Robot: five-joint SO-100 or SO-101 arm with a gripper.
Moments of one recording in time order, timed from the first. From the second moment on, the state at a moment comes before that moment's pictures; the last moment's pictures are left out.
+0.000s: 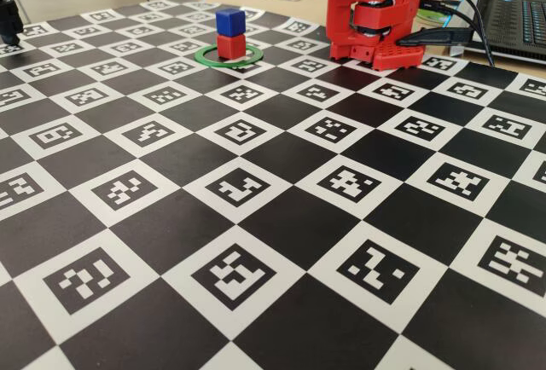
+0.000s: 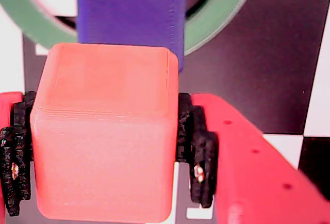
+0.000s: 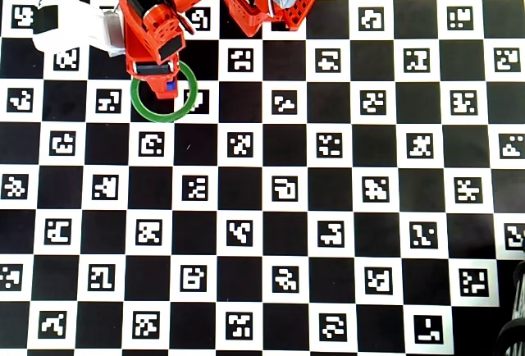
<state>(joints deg) 55.1 110.7 109.8 87.5 -56.7</state>
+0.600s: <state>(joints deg) 55.7 110.7 116.3 81.4 -55.4</state>
